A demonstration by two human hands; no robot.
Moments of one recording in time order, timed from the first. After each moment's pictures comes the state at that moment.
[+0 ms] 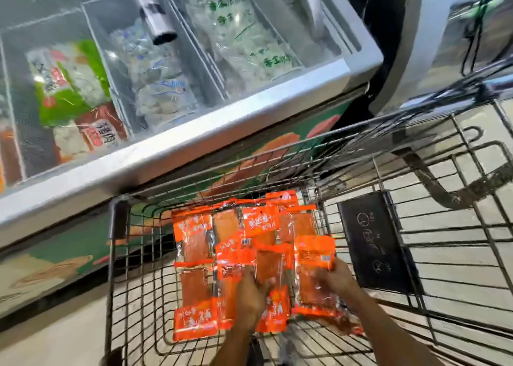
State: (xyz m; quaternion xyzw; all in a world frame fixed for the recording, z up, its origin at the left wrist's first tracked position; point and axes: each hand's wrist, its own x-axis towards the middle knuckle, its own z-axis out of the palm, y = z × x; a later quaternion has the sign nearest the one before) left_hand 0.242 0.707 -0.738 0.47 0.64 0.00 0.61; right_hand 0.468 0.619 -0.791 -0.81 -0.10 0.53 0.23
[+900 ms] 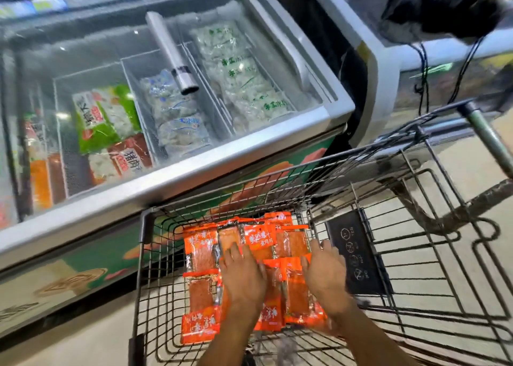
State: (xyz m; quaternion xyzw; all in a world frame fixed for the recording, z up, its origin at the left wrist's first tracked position) left_hand 0.254 0.737 -0.652 0.75 0.63 -0.10 0.18; right_hand 0.419 0.674 -0.654 -0.89 -0.43 0.15 -0.10
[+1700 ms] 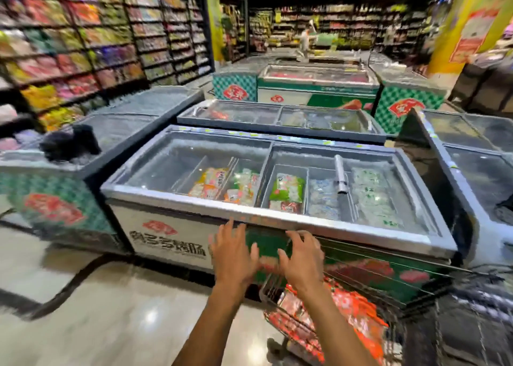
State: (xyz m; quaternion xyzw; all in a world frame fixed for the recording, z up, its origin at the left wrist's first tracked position) left_hand -0.015 0.516 -0.261 0.58 0.79 0.20 -0.01; right_hand 0.144 0.557 -0.286 -0.64 -0.72 0.12 0.24
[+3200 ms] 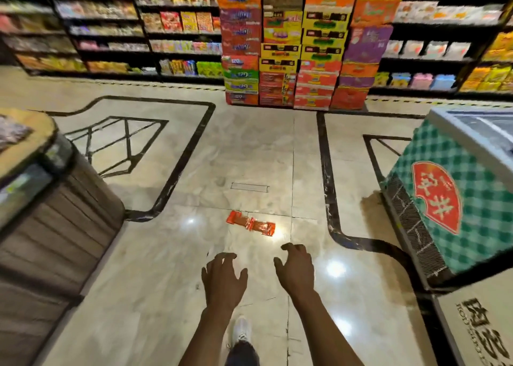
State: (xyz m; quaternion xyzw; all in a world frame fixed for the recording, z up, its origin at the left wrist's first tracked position) left_hand -0.728 -0.033 -0.424 -0.17 0.95 0.25 -0.01; right_hand -0.774 0.140 -0.405 -0.07 -0.95 0.29 -0.09
